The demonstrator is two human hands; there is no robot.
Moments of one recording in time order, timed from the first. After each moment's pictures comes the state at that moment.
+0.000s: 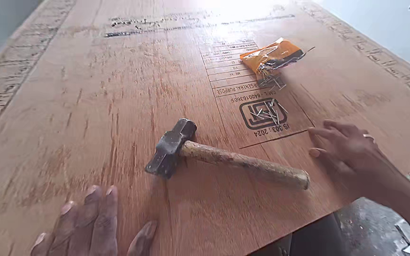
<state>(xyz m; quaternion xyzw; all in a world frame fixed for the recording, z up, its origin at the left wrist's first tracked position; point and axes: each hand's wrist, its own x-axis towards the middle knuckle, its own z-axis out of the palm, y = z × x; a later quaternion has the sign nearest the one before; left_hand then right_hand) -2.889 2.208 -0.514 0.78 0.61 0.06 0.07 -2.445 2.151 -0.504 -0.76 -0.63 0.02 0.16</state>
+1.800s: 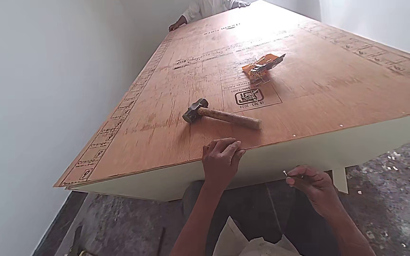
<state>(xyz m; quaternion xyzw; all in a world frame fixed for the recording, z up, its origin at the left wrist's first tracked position) -2.723 2.128 -0.555 0.83 0.38 0.41 -0.06 -2.486 2.001 -0.621 -0.41 -0.50 0.39 0.66</state>
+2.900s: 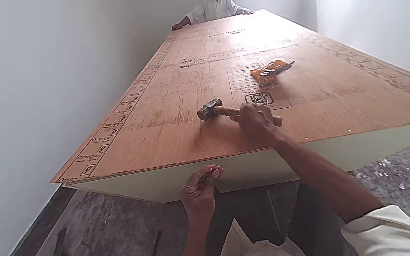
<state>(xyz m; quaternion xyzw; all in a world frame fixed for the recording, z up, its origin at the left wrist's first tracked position) -2.796 2.076 -0.571 0.56 0.31 0.67 0.39 -2.592 2.192 -0.463 -0.71 -0.69 0.07 0.10</state>
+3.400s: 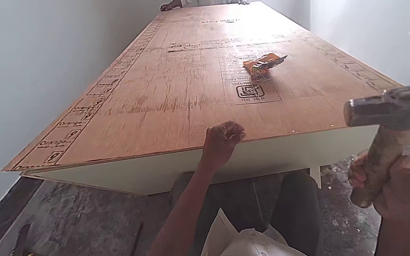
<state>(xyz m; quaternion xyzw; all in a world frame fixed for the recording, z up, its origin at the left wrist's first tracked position) -2.731 2.137 -0.512 0.74 0.39 0.39 0.39 -2.433 1.950 -0.515 -0.48 -0.50 0.29 0.65</state>
